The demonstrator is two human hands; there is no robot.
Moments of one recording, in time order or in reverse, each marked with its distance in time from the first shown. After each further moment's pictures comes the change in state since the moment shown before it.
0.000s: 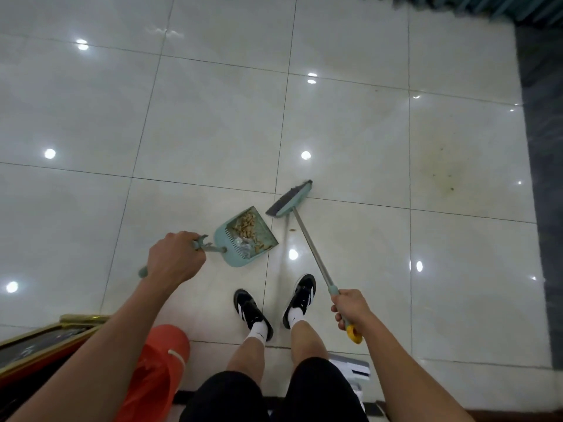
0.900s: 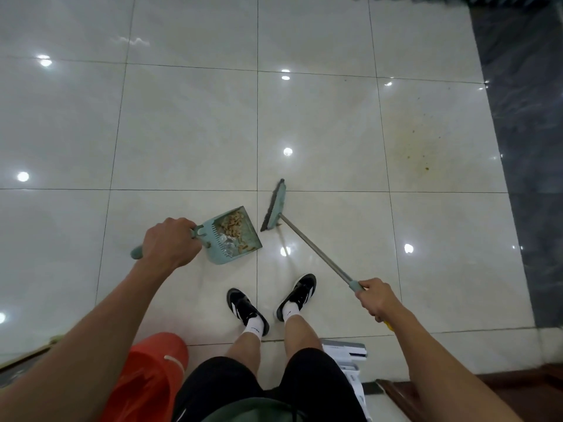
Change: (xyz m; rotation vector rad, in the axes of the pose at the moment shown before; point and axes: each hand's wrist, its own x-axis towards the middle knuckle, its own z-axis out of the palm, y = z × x) left_hand 0.013 0.037 -0.011 0.172 -0.011 0.146; right_hand -0.013 0.042 -0.089 -0.296 0.131 -0.127
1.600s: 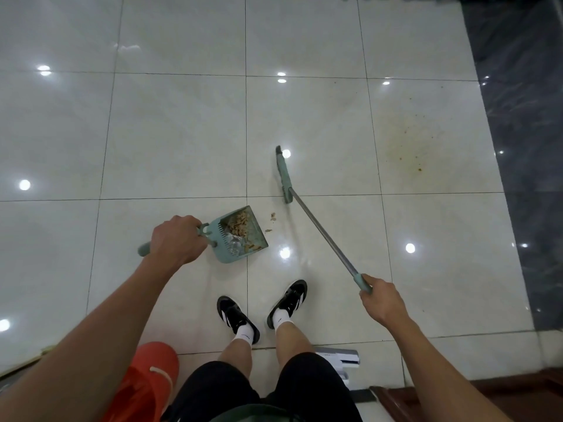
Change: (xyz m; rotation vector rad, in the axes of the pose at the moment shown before) left_hand 0.028 0.085 -0.010 0.028 -0.010 0.007; right_hand 0.019 0.022 -0.064 -0.273 0.177 -0.213
